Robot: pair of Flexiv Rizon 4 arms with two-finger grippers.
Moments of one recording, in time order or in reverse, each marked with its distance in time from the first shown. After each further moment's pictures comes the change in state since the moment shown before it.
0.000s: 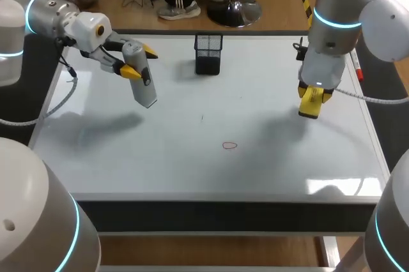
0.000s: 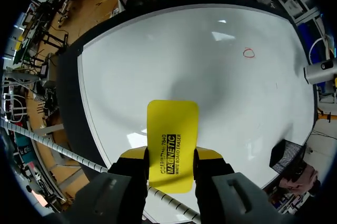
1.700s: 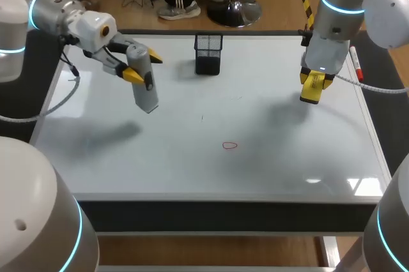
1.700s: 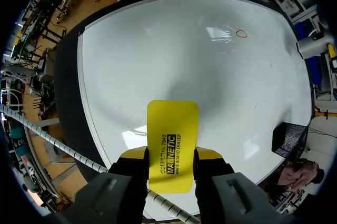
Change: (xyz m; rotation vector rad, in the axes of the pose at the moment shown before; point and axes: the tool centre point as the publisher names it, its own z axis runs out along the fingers) left arm 0.015 -0.013 0.019 -0.027 0.047 -0.036; right arm -0.006 -0.066 0.008 -0.004 -0.038 -0.009
